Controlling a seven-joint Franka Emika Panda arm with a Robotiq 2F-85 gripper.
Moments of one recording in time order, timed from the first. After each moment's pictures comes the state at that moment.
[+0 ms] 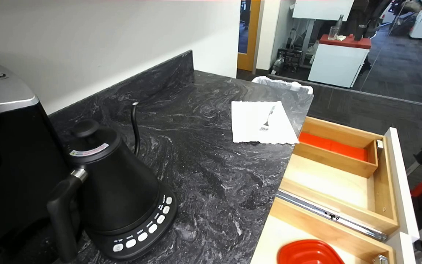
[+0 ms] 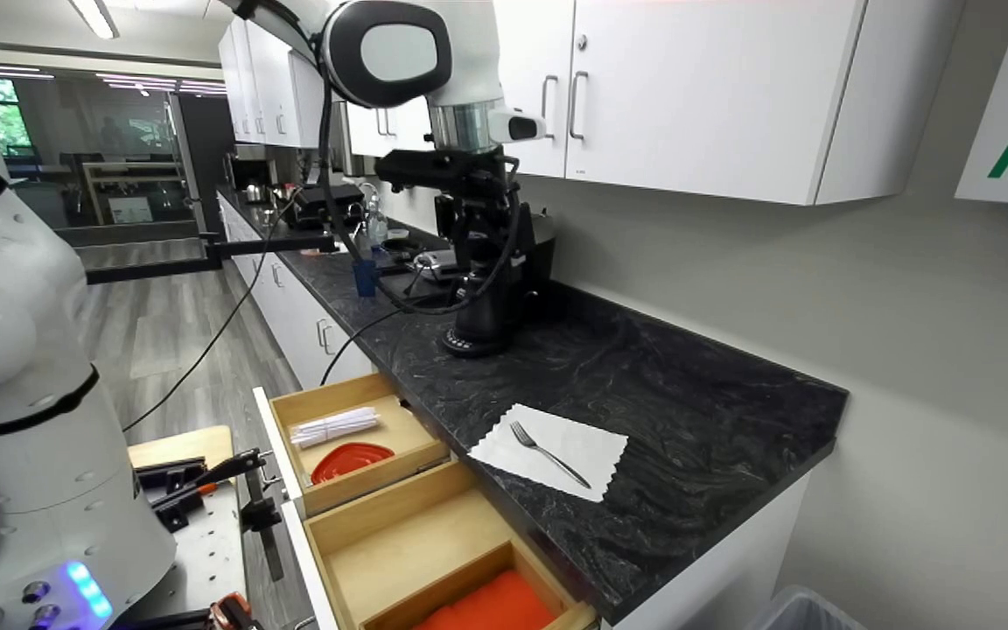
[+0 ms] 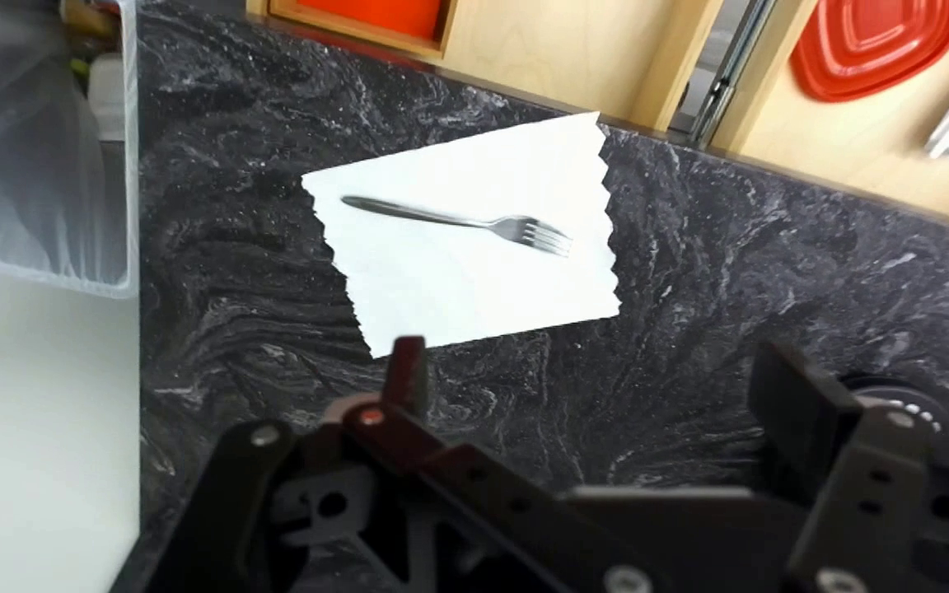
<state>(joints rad) 0.02 -0.37 -0.16 -2.42 0.05 2.25 -0.46</state>
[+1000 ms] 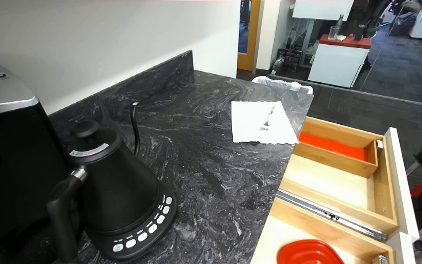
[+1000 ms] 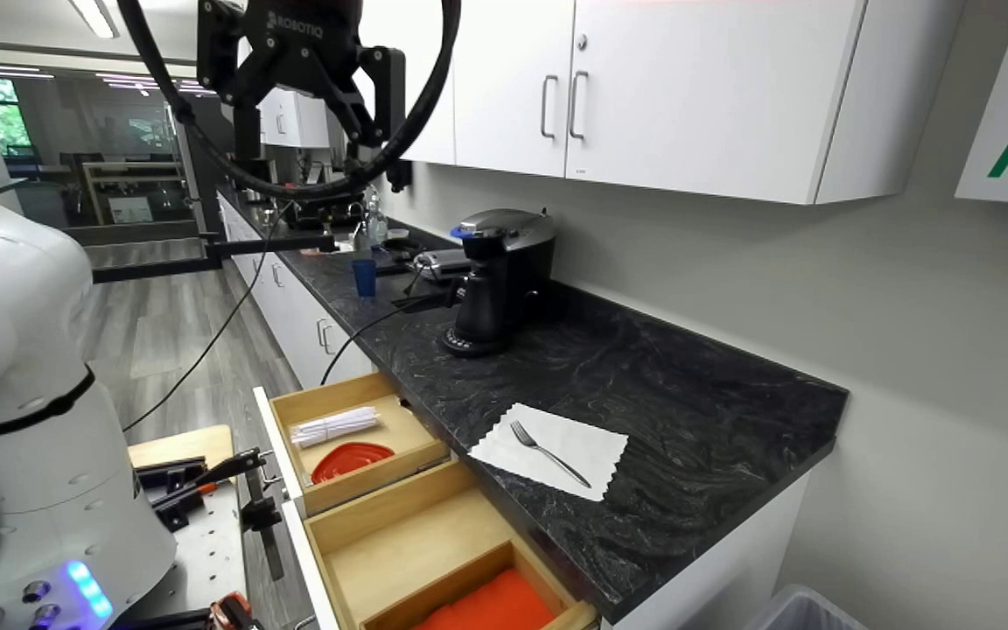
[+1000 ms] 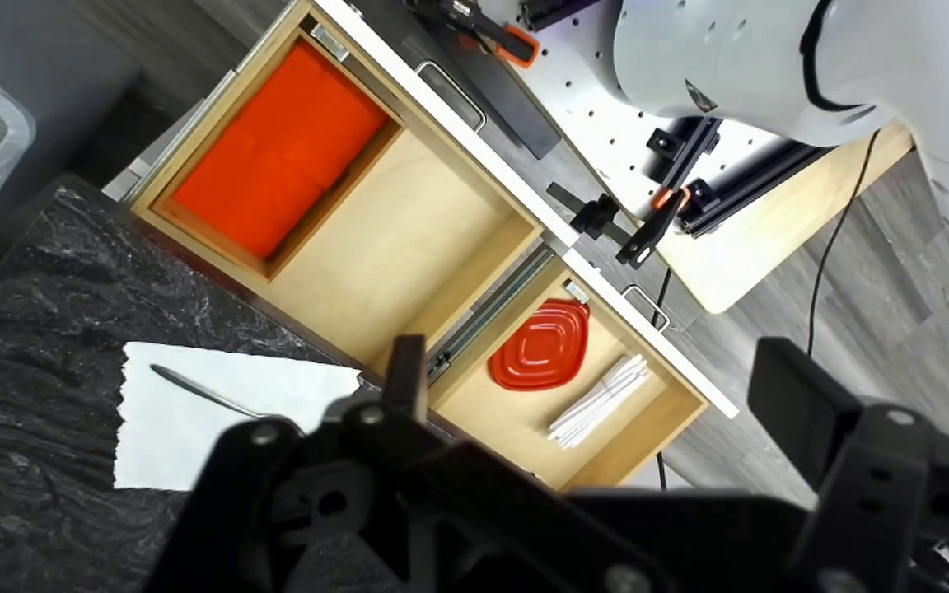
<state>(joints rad) -0.07 -0.74 -0.42 -2.21 -0.10 1.35 -1.17</state>
